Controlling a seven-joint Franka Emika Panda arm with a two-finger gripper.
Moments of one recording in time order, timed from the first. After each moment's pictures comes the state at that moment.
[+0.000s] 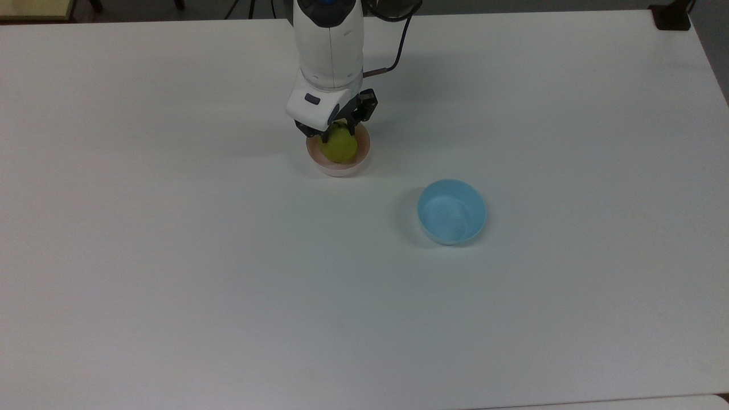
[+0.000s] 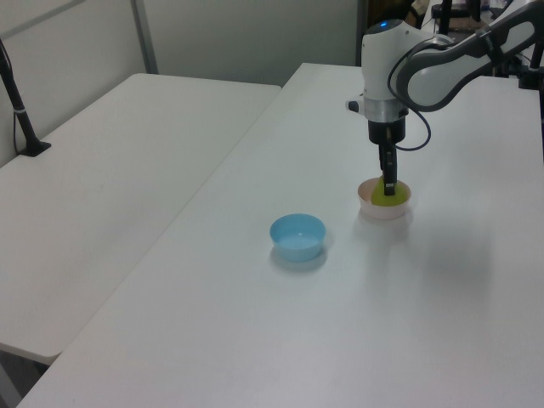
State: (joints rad) arm 0.11 0.19 0.01 -2.00 0.00 2.09 -0.23
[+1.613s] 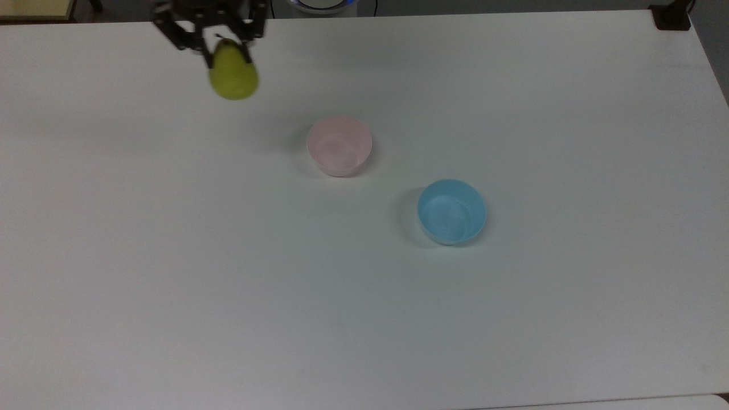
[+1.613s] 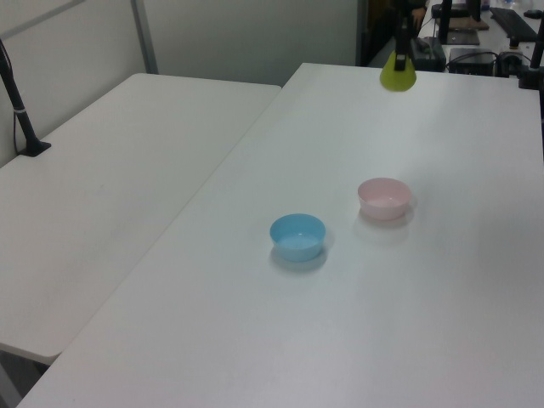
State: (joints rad) arm -0.15 0.10 -0.01 -1.56 0.03 1.68 -0.38
